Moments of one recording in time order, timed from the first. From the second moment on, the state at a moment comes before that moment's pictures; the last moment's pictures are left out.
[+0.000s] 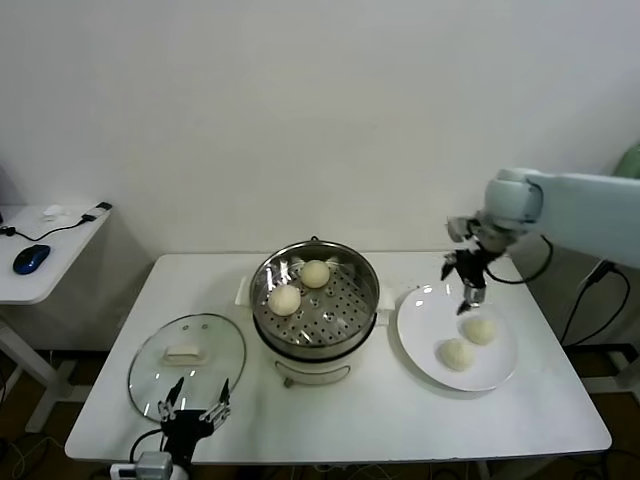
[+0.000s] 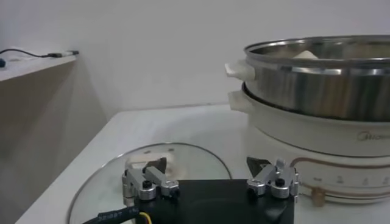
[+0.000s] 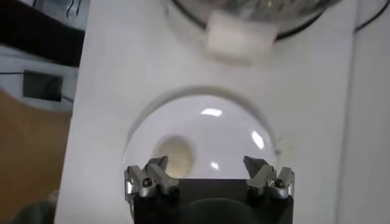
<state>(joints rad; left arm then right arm) 1.74 -1.46 -0.57 -2.06 -0.06 0.18 -0.05 0.76 0.76 -1.77 1.34 0.52 -0.21 -1.01</state>
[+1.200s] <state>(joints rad) 1.74 -1.46 -0.56 -2.05 -0.06 0.17 -0.05 0.32 0.69 -1.42 1.26 0.33 -0.30 -0.90</state>
